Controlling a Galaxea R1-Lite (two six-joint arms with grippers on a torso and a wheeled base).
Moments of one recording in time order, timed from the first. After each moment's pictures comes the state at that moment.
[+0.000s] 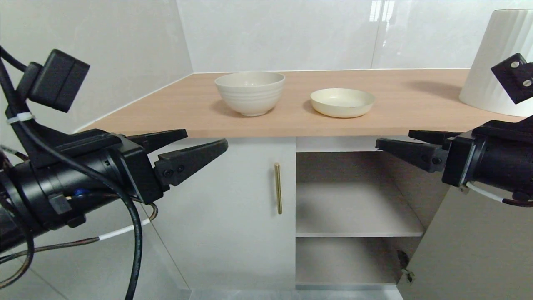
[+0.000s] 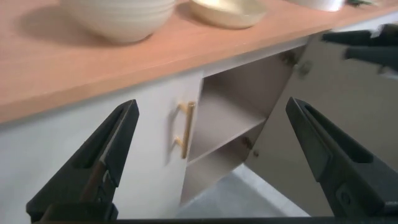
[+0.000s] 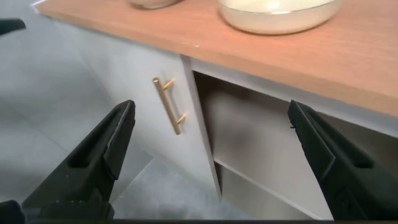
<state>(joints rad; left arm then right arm) -0.52 1.27 -0.75 -0.49 -0.16 -0.16 0.53 1.31 -0.83 -0.41 0.10 0.12</state>
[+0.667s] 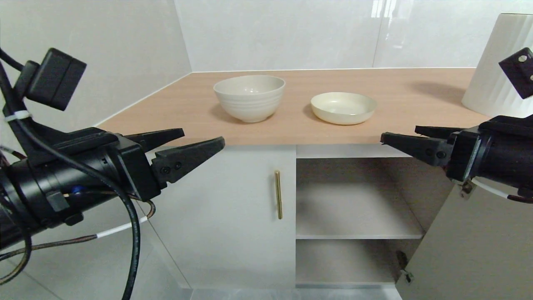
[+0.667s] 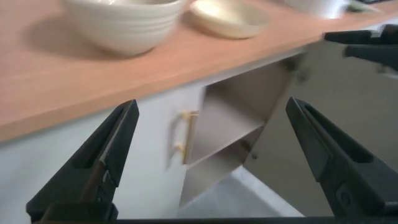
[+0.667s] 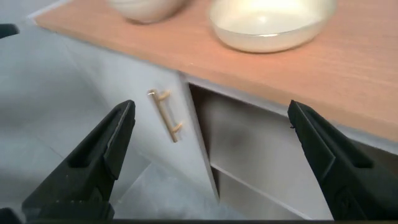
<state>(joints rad) -0.52 1.26 -0.75 -0.49 -0.16 -0.16 0.53 1.30 -0.84 -0.40 0.07 0.12</state>
